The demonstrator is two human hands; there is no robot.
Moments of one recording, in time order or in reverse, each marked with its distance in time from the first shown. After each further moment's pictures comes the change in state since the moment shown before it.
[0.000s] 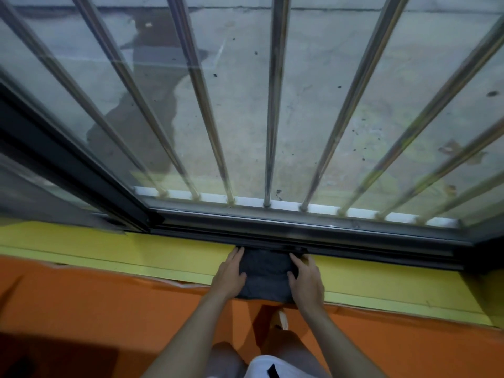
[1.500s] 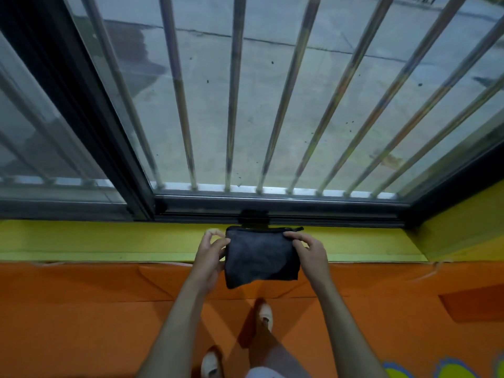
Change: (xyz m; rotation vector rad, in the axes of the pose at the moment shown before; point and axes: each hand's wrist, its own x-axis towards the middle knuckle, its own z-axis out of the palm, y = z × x) left_hand -0.124 -0.012 -0.095 -1.246 0.004 -0.023; right_hand -0.127 -0.083 -0.064 0.646 0.181 -0.038
